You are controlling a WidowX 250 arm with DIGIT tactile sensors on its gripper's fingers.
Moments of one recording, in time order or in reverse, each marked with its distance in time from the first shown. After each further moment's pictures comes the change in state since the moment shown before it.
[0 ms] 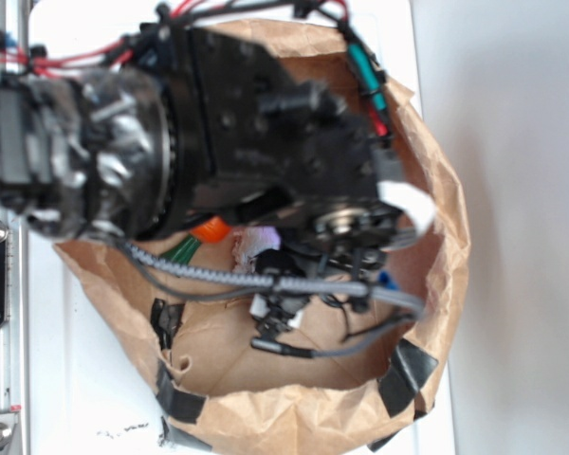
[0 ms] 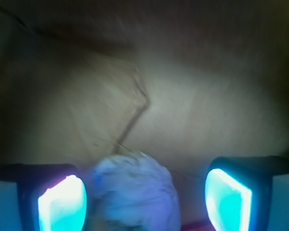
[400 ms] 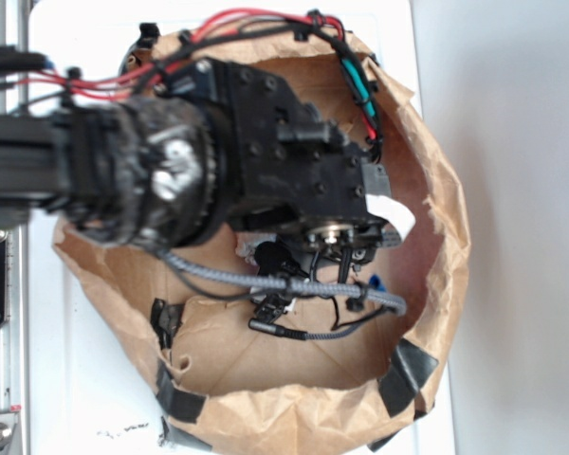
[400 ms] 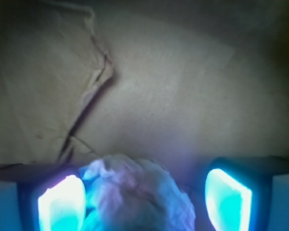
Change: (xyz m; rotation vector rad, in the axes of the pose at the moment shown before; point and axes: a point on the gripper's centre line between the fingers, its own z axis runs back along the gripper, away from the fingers) arm -0.006 0.013 -0.023 0.051 0.038 -0.021
